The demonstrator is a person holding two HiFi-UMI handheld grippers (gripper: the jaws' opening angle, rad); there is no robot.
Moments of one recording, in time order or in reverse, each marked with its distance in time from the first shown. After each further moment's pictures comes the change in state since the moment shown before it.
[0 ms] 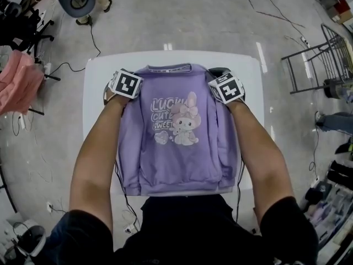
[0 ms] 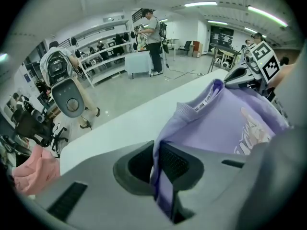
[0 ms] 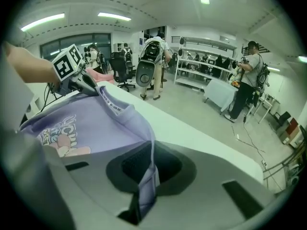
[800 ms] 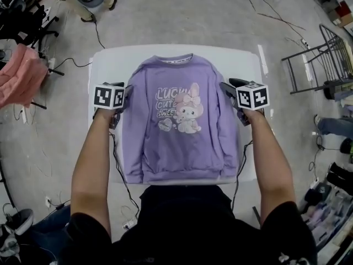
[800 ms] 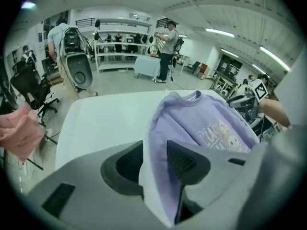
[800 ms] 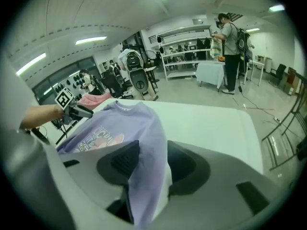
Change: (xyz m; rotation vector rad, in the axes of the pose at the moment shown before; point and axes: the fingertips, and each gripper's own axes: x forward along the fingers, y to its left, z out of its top) left arm -0.066 -0.002 -0.081 -0.285 -0.105 -0.163; right arm -0.085 0.012 -0.057 0.347 -0.033 0.128
